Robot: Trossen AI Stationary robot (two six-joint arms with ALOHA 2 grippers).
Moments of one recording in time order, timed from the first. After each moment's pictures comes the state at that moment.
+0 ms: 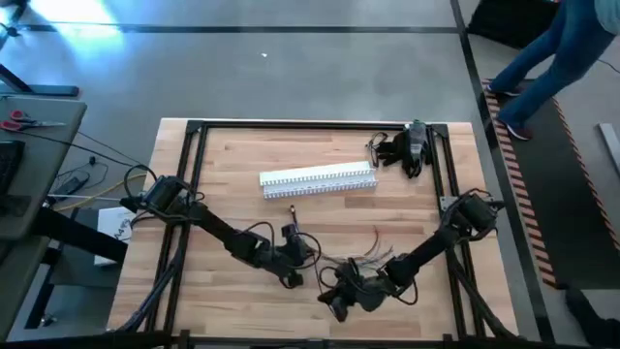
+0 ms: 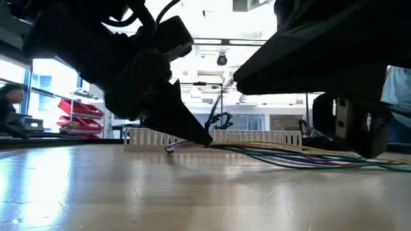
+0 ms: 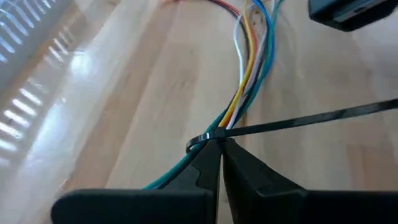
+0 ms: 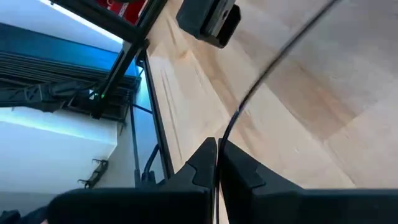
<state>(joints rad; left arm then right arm) -0.45 1.95 0.91 0.33 -0.51 -0.31 0.66 2.01 0.96 0.56 0.41 1.23</state>
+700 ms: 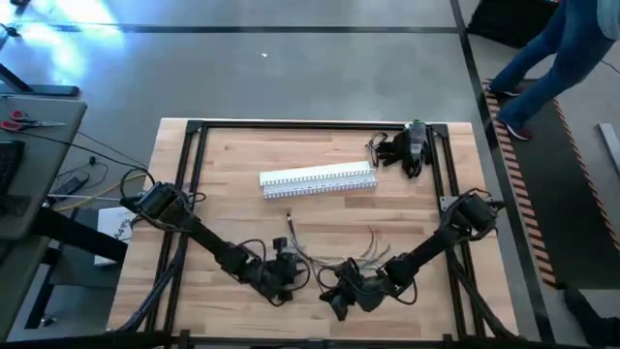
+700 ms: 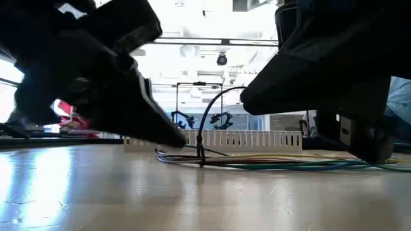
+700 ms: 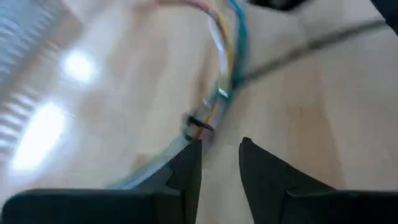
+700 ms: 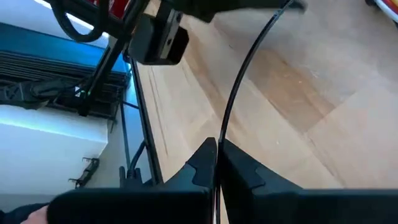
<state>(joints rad) -0.62 1.95 0.90 0.31 -0.79 -0.34 0.65 2.01 0.96 0.51 0.41 1.25</state>
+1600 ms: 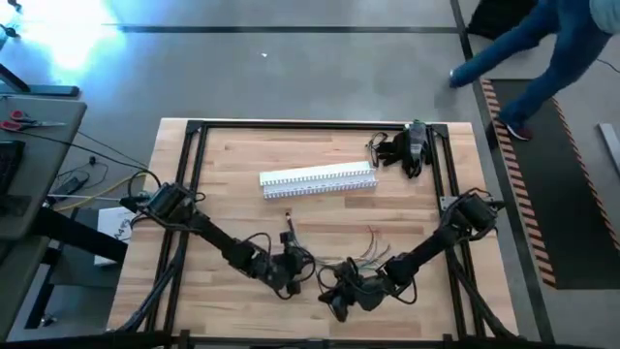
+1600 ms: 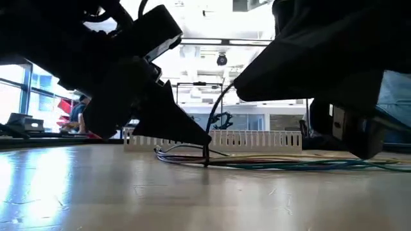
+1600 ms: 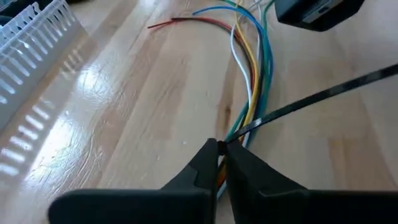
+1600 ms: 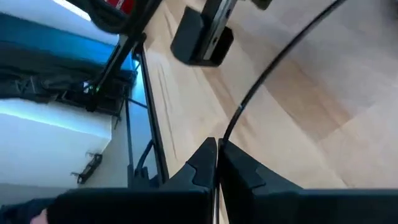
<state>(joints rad) -0.53 2.00 0.91 0.42 -0.69 -0.26 0.65 2.01 0.96 0.54 0.37 1.19</state>
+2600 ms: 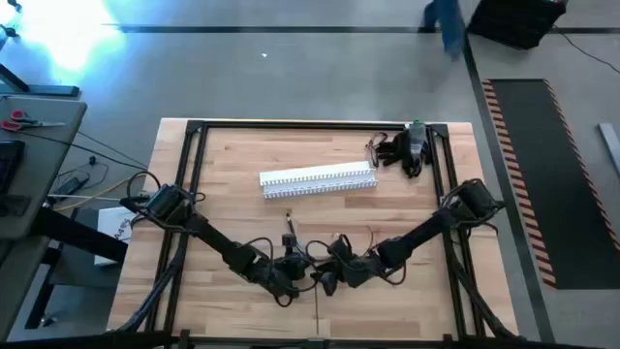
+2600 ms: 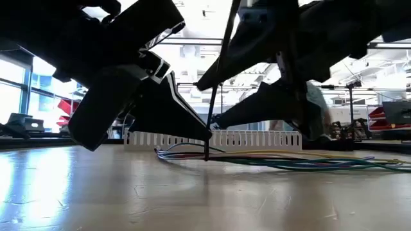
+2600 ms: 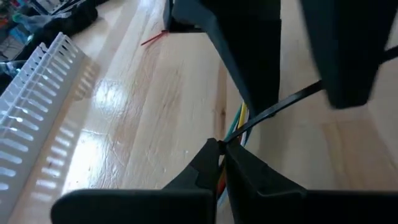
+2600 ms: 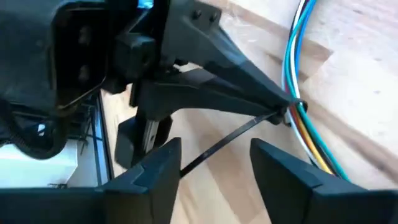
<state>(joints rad) -0.55 2.00 0.97 0.31 -0.74 -0.09 0.50 1.94 0.96 0.37 0.38 1.18</state>
